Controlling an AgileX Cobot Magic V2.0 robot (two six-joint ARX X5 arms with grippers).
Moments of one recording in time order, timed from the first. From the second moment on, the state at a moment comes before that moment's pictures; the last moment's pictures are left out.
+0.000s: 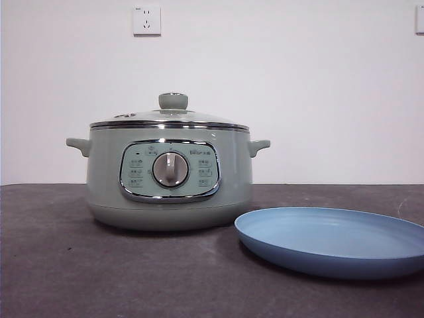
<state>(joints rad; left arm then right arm) -0.02 0.00 0.06 -0.32 0.09 0.05 -0.04 0.00 0.07 -0.34 -0.12 -0.01</state>
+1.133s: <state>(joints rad) -0.02 0.37 0.58 -0.30 0.43 -0.27 -0.04 0.39 0.57 -0.36 -0.45 0.36</state>
